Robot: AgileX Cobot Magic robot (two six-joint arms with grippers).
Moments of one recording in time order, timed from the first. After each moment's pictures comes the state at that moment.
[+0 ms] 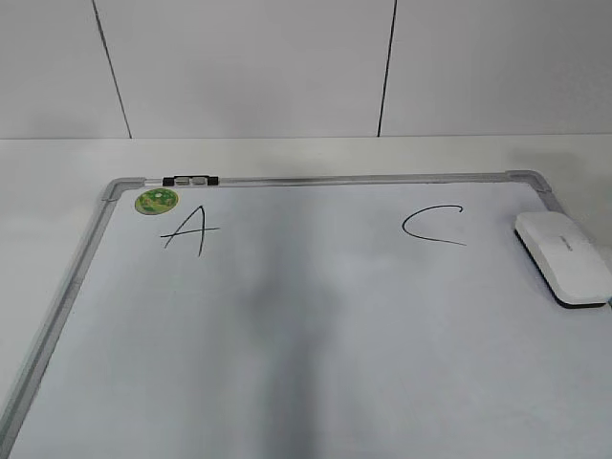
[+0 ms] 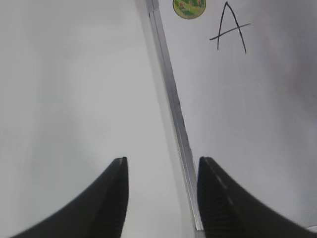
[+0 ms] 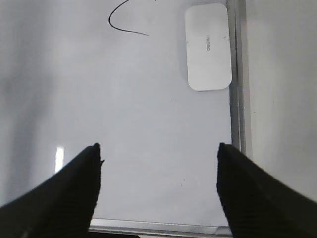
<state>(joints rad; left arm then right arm) -0.17 1.14 -1.27 0.00 1.25 -0.01 0.00 0.97 -1.13 0.17 1.25 -0.02</state>
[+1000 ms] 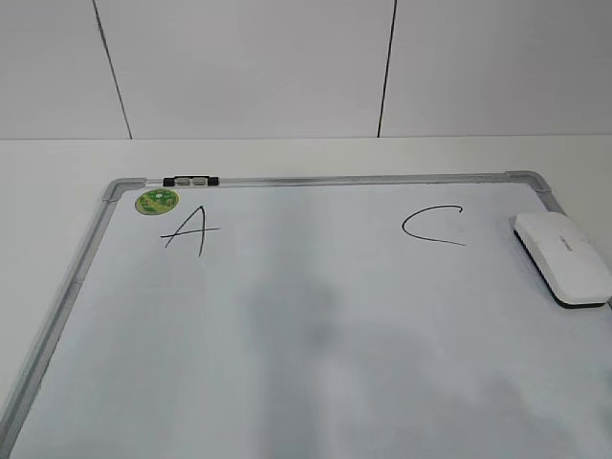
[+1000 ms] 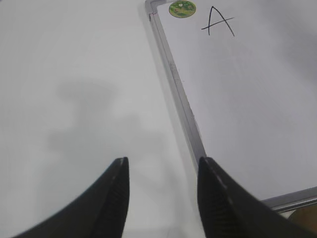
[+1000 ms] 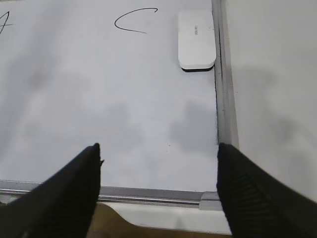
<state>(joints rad) -0.17 0.19 -0.62 0.00 1.15 0.03 0.00 0.11 -0.65 0.13 1.25 -0.06</state>
